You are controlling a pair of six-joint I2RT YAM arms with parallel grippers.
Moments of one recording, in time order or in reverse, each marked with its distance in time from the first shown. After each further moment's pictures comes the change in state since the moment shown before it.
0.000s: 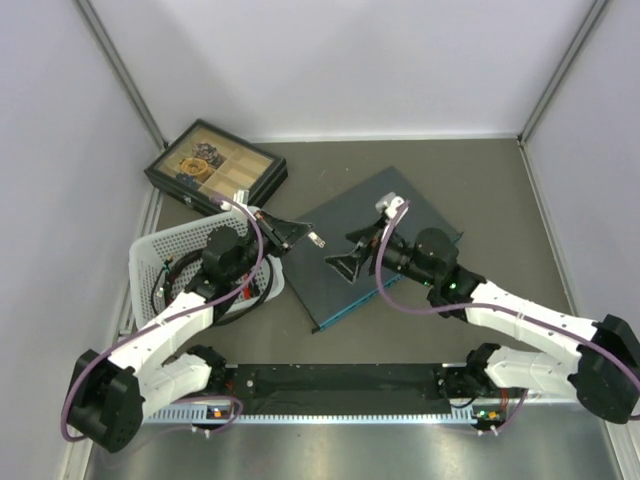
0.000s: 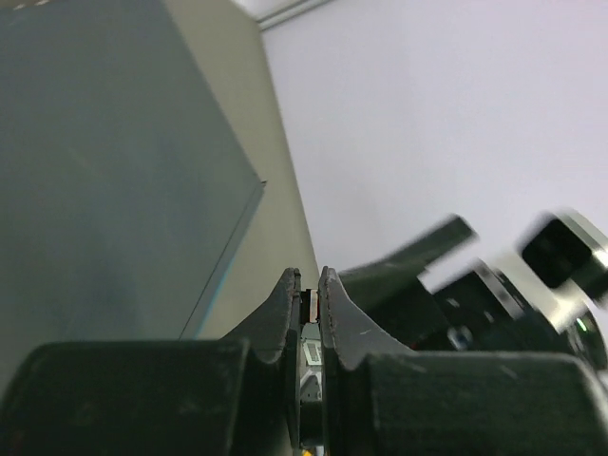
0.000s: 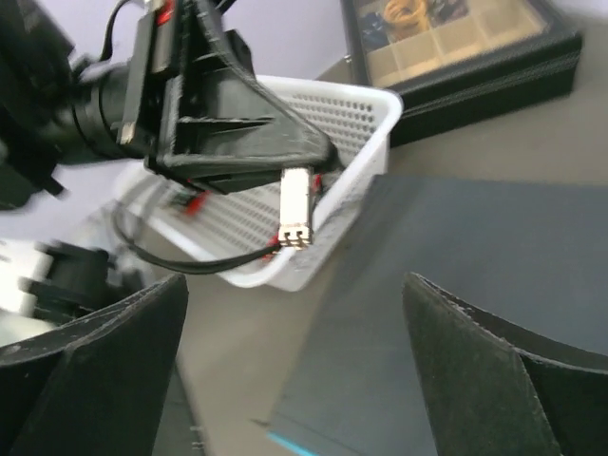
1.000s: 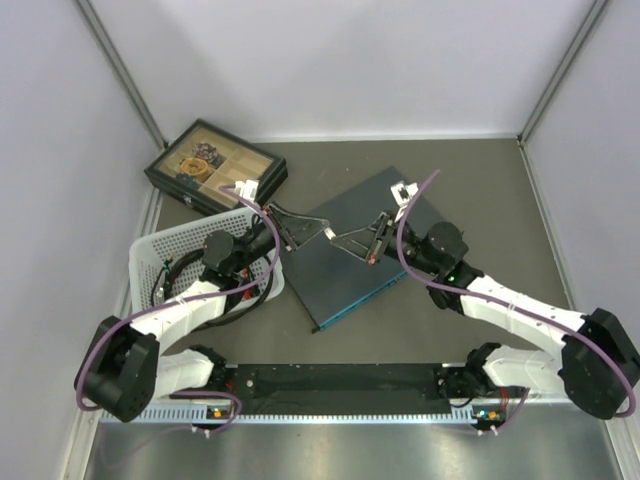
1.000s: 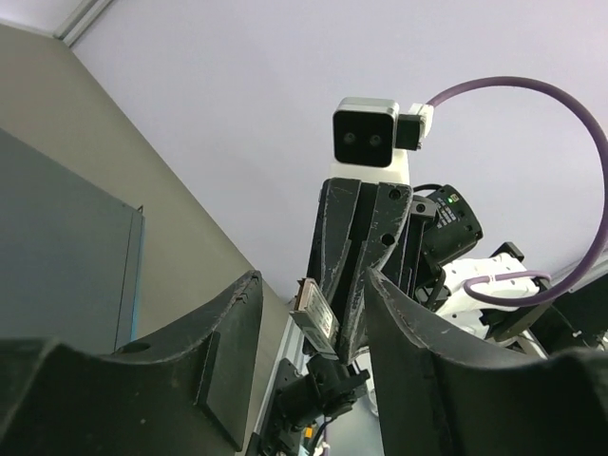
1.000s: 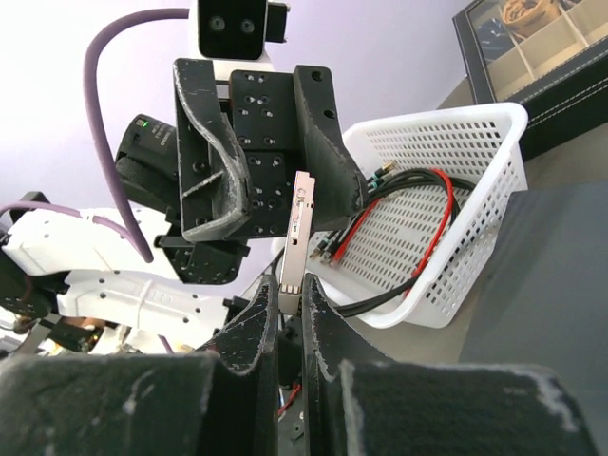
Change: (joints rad) left arm -0.003 0.171 -0.006 0.550 0.259 0.000; right arm -0.063 0.051 -0.006 0.232 -0.138 0.408
